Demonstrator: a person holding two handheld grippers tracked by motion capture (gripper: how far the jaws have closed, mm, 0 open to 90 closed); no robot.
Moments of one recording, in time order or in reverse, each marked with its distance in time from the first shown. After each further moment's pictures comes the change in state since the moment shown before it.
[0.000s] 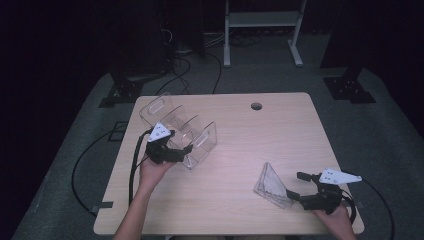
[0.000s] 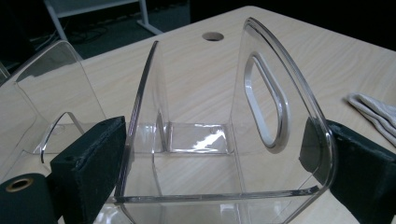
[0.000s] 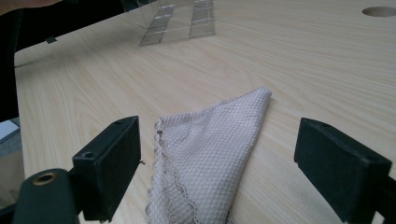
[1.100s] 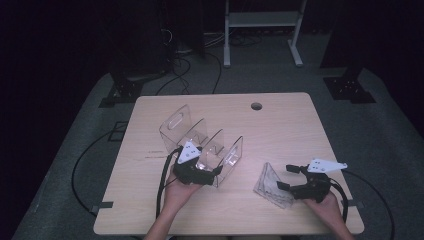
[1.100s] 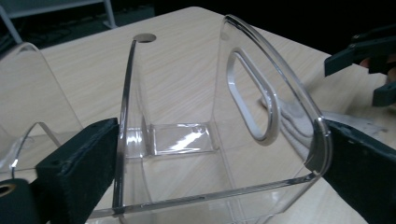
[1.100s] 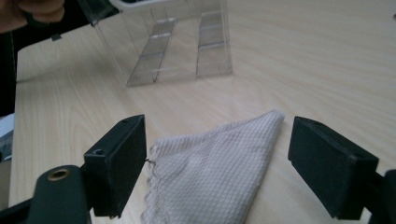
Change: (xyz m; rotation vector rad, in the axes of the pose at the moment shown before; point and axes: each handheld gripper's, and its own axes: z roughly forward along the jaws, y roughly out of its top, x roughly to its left) left arm -0.097 0.003 0.013 -0.008 -0.101 -0.009; right arm -0.008 0.020 0.030 0.033 0.053 -0.027
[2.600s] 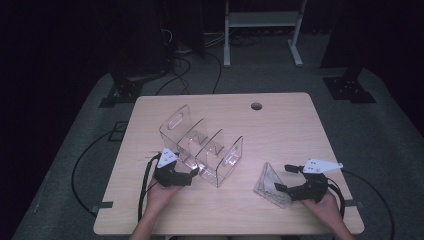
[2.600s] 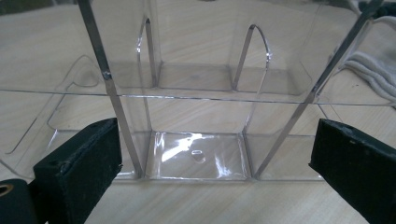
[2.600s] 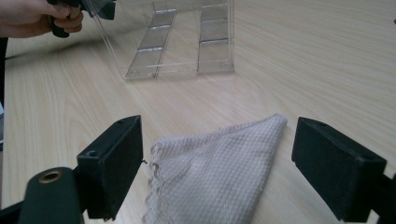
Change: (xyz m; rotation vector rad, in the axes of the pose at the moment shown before) left arm 0.060 -0.068 -0.008 0.017 0.127 -0.051; right arm 0.010 0.009 0.004 0.042 -0.029 -0.045
